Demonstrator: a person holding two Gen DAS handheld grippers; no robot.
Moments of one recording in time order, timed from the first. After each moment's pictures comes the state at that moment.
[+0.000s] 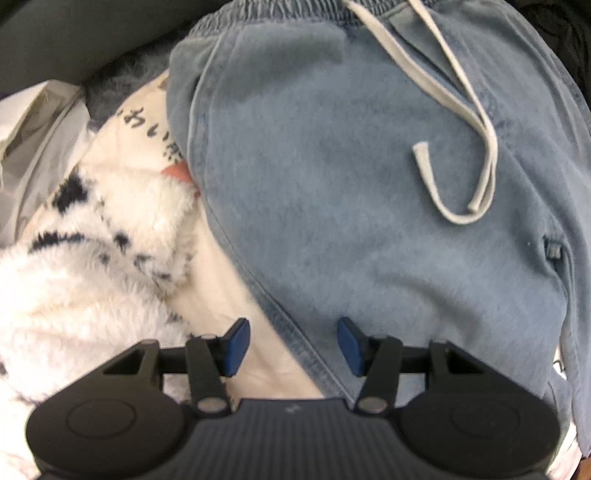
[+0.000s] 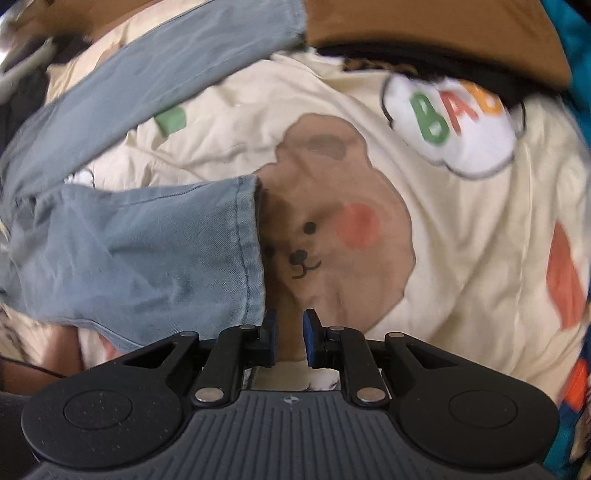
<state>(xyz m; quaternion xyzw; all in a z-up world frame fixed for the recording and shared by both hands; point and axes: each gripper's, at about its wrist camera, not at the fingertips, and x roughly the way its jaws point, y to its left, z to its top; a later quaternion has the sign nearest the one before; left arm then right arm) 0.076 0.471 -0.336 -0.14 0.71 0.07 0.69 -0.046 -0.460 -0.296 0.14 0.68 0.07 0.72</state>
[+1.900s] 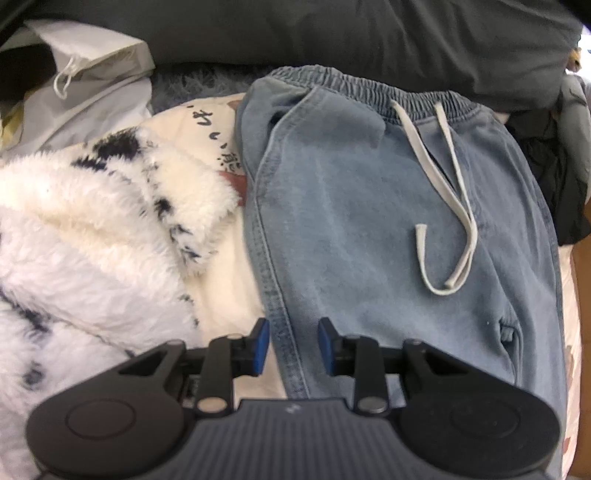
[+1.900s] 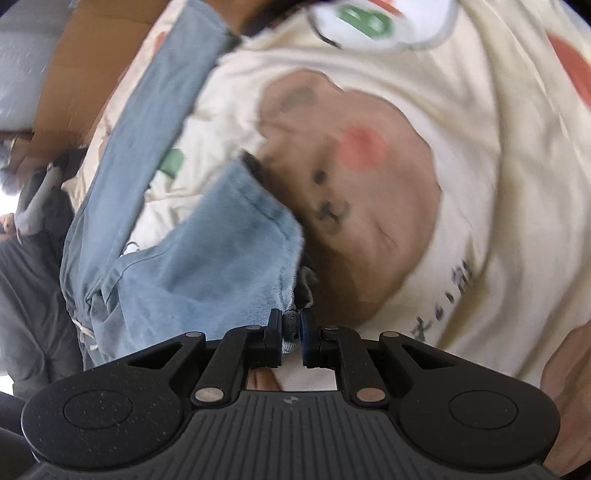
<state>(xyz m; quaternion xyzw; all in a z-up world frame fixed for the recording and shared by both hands) 0.020 0.503 -0.326 -0.31 0.54 0.15 0.76 -0.104 -0.487 -0.331 0.39 0.63 0.04 0.67</state>
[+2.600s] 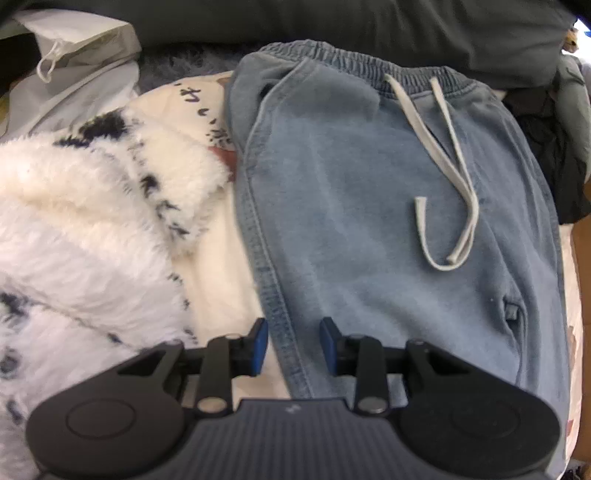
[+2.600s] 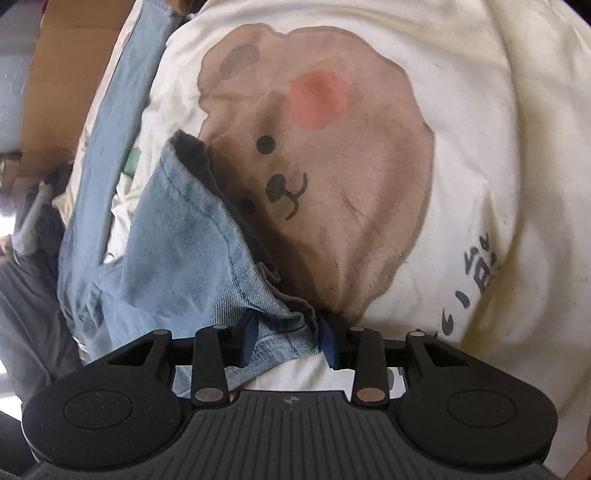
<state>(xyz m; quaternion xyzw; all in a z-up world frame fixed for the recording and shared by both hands) 0.011 0.496 -0.336 -0.31 0.56 0.13 0.76 -0.110 -0.475 -0.393 0.43 0.62 0.03 0.66</state>
